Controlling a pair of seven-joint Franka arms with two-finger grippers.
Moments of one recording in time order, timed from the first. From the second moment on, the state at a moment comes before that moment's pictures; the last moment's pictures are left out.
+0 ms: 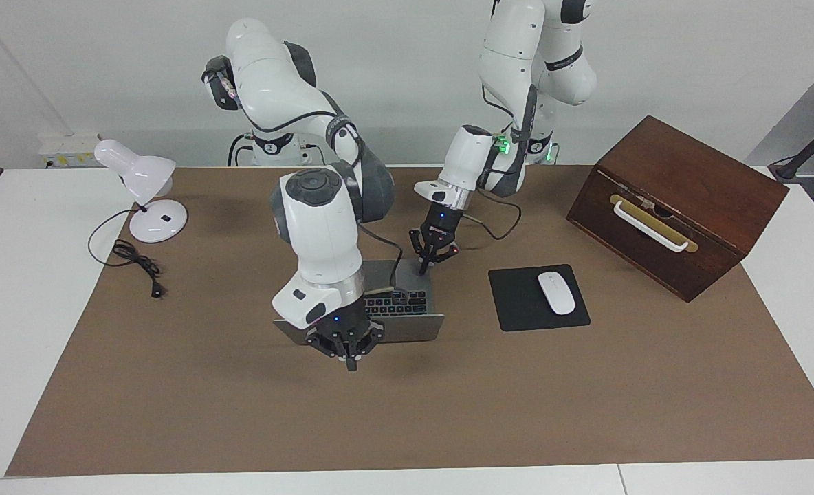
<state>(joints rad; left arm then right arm) -0.94 0.31 0.16 -2.45 -0.21 3.50 -0.05 0.37 0.81 -0.06 -0.89 -0.02 2.02 0.35</state>
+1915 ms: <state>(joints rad) -0.94 0.31 0.16 -2.46 -0.21 3.50 0.00 0.31 0.74 -0.03 -1.07 0.17 1.57 0.35</state>
